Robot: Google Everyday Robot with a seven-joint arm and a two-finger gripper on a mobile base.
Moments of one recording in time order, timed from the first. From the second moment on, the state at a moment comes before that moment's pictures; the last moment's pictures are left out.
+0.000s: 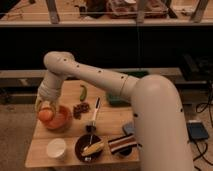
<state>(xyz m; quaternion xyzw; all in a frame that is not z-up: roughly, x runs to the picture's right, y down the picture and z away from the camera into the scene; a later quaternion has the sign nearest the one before) -0.291 0.086 0.673 -0.20 -0.51 -0.51 0.66</state>
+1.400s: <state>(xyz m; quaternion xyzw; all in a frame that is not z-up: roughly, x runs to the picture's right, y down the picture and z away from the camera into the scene) -0.246 0.168 0.638 -0.30 -0.44 -0.56 0.64</state>
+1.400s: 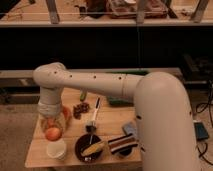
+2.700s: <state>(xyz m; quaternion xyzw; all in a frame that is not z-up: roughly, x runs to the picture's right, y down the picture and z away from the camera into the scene) -0.254 0.209 0.644 -0.26 -0.47 -0.56 0.63</state>
